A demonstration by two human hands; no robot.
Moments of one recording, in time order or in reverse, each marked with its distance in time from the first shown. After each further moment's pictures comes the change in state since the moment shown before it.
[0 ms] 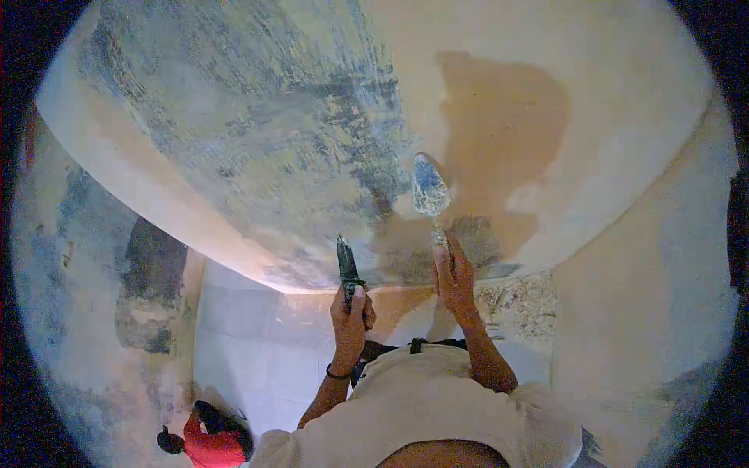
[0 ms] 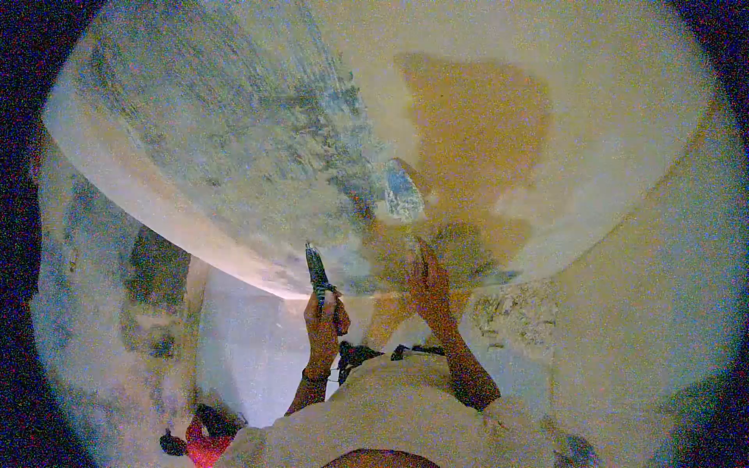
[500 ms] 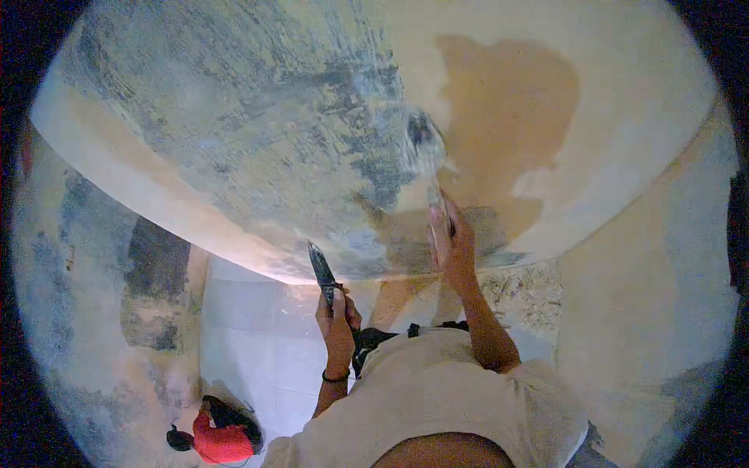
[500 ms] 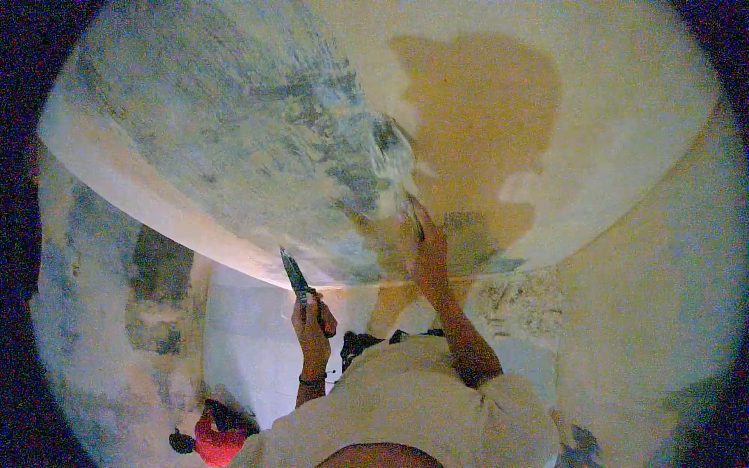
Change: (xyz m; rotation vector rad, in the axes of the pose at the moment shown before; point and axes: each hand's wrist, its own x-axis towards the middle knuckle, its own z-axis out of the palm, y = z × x) left_hand -0.004 -0.004 -0.032 -0.005 0.164 -0.007; right_hand 0.047 -0.044 0.021 0.449 0.048 0.224
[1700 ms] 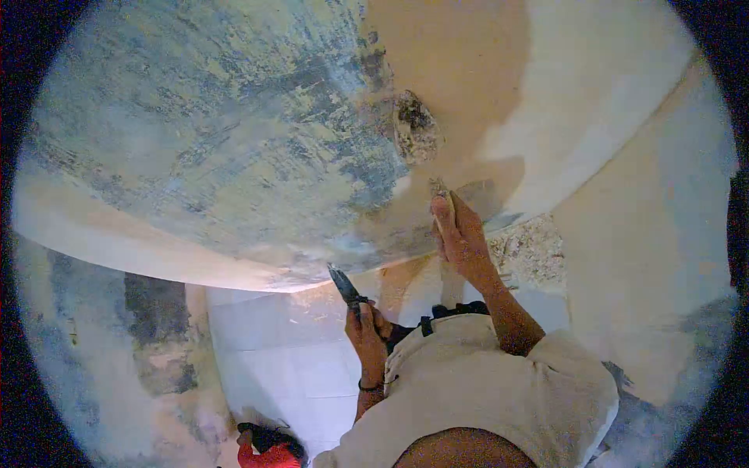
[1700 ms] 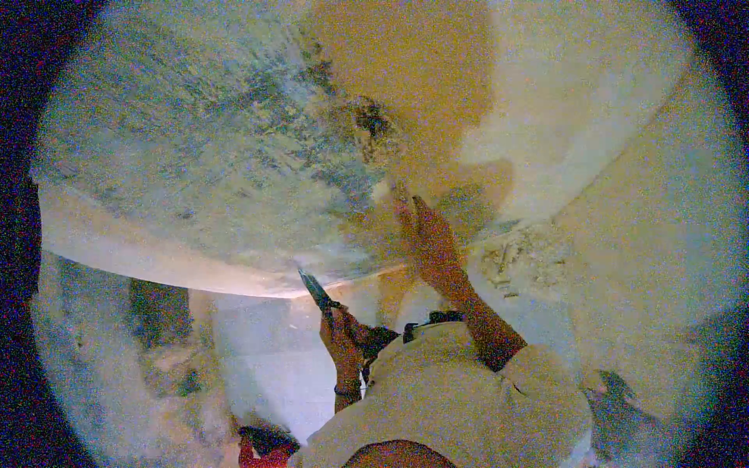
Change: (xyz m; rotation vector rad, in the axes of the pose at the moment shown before) left_hand 0.014 -0.014 -0.001 0.037 -0.038 -0.113; right_hand 0.014 0.029 -0.002 -0.565 0.082 0.010
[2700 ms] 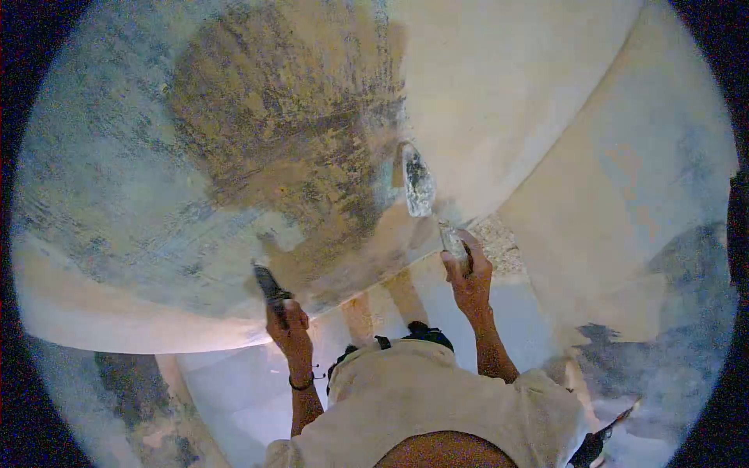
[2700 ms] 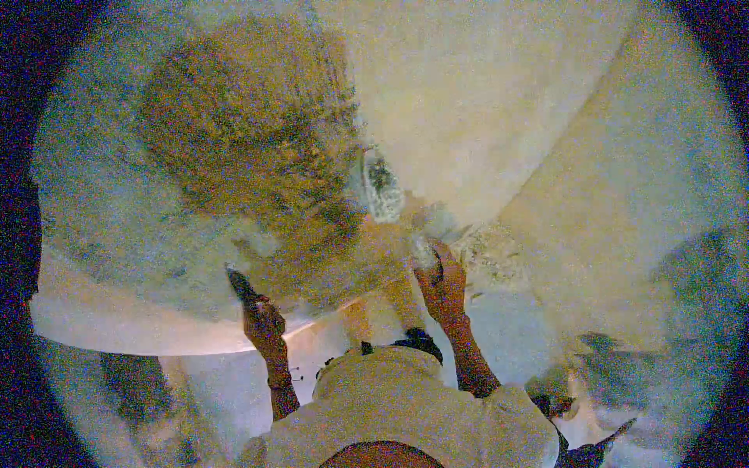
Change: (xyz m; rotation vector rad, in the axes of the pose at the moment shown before) left_hand 0.150 0.086 -0.087 0.141 -0.145 0.252; right_hand -0.073 -0.053 0.006 -0.150 0.392 -0.056
